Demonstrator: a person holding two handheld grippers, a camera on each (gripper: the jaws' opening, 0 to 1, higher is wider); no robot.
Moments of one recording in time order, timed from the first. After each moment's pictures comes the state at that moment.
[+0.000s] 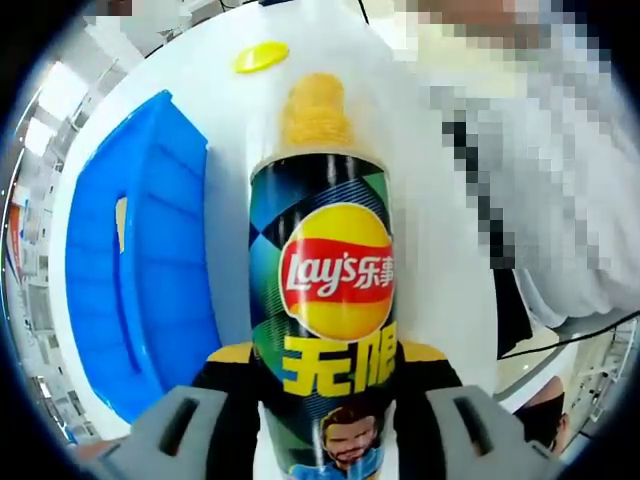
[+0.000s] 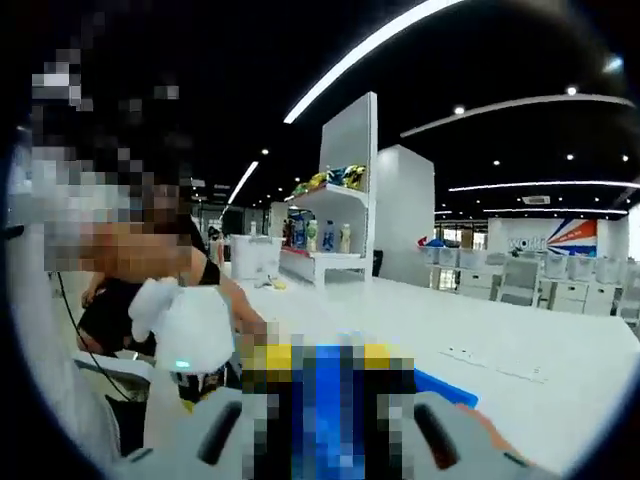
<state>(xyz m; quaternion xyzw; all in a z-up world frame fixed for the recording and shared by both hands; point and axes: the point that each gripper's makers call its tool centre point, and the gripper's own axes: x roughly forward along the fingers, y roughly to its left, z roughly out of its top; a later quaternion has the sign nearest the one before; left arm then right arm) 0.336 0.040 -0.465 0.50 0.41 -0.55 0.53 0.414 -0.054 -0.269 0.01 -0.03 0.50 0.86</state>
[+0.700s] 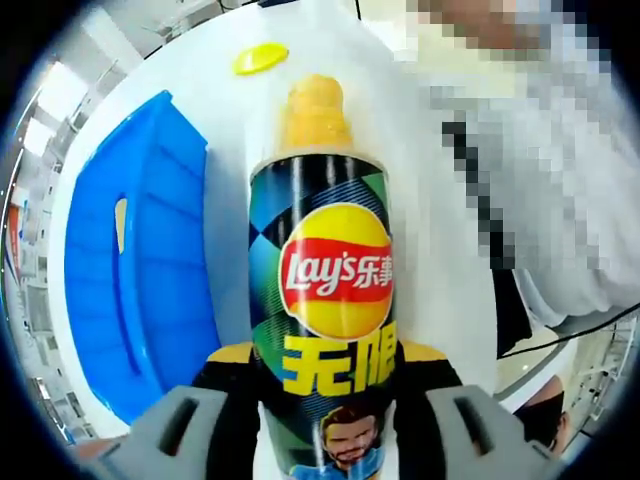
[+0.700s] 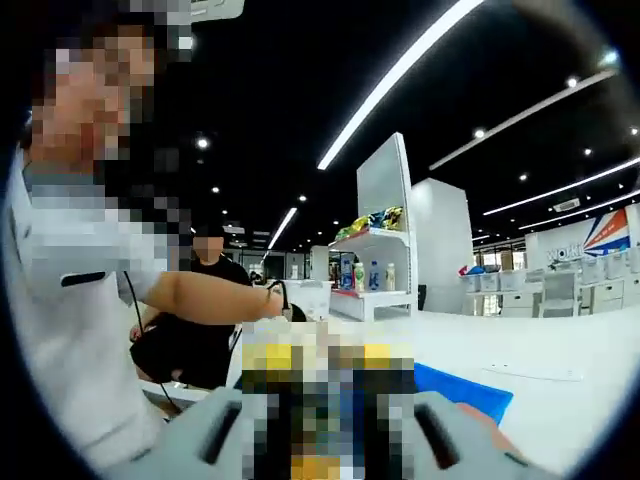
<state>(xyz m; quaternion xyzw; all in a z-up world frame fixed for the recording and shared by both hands) 0.335 0.040 -0.465 0.50 0.41 -0.55 0.53 0.339 -0.086 -0.253 0.05 -0.08 0.58 0.81</state>
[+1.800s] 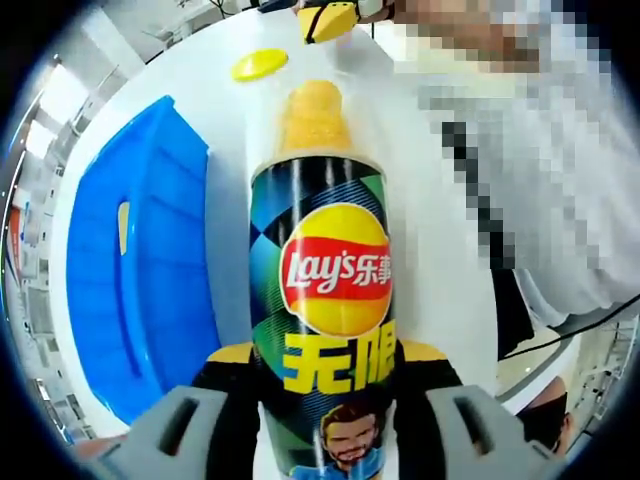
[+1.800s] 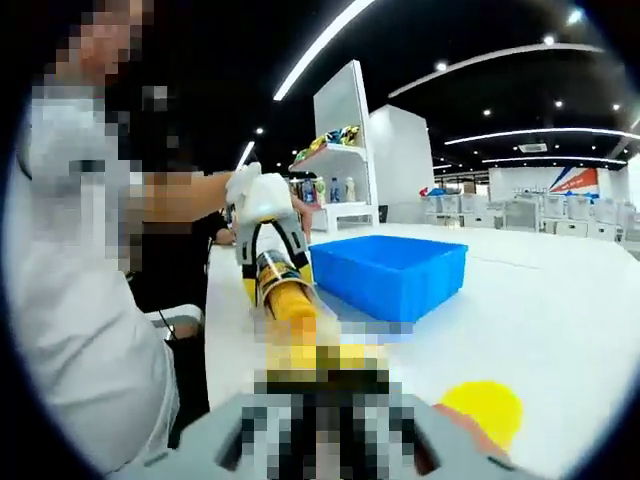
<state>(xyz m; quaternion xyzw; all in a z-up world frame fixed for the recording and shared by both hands) 0.333 0.037 -0.464 0.49 0.40 -0.56 0.53 0.332 -0.154 -0.412 -0.03 0.09 0.51 0.86</state>
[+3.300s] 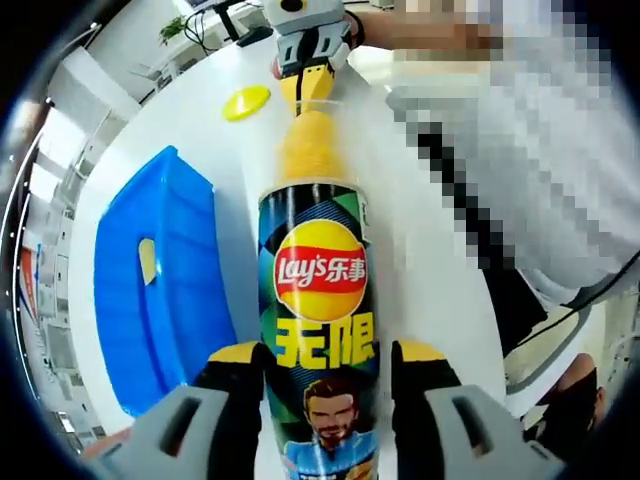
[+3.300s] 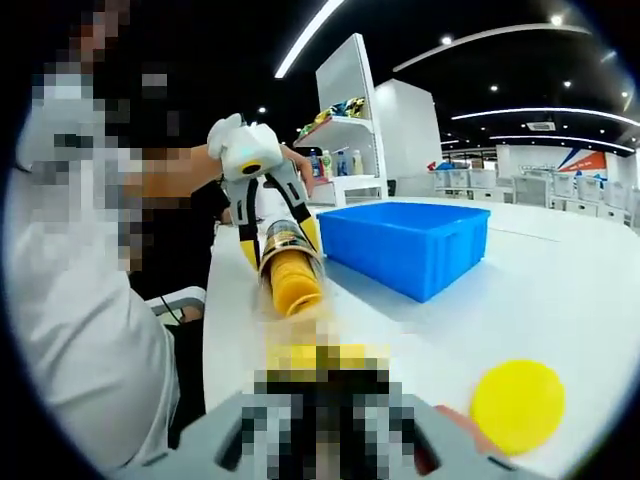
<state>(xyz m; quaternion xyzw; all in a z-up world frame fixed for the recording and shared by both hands) 0.333 0.036 -0.441 0.52 0.32 -0.59 0.54 0.329 -0.135 -0.437 -0.02 0.13 0.52 0.84</state>
